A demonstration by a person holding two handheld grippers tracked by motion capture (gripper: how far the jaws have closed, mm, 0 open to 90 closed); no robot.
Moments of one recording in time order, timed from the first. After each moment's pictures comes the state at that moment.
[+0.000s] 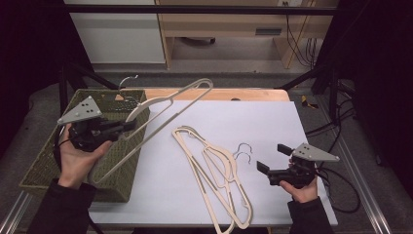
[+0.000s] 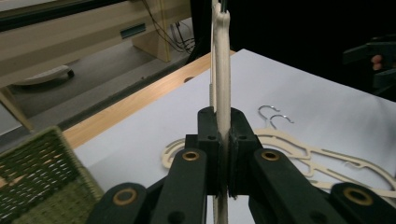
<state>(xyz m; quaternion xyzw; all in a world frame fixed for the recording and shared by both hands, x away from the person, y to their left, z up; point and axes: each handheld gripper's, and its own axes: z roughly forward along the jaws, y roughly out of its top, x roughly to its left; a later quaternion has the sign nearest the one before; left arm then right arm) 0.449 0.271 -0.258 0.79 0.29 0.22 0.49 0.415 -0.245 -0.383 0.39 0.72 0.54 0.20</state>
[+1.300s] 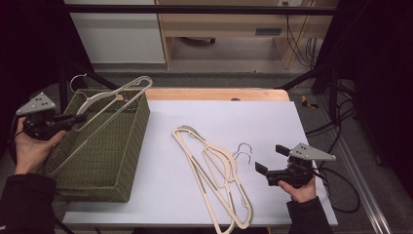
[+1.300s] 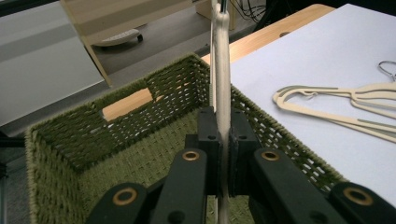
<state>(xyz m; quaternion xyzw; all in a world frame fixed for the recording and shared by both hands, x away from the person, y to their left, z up) 0.492 0.402 -0.295 0.78 0.37 0.28 0.42 0.418 -0.242 -0.387 0.39 0.73 0.53 0.19</state>
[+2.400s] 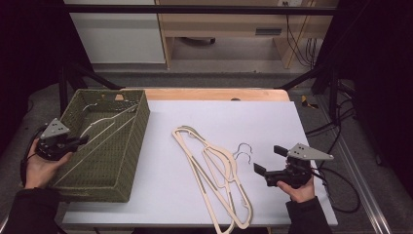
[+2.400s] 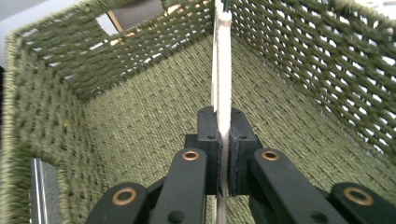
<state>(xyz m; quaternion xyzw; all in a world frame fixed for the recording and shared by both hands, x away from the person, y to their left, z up) 0.485 0.413 -0.376 0.81 0.39 0.28 0.33 0.418 -0.239 -0.389 0.38 0.73 0.53 0.19</state>
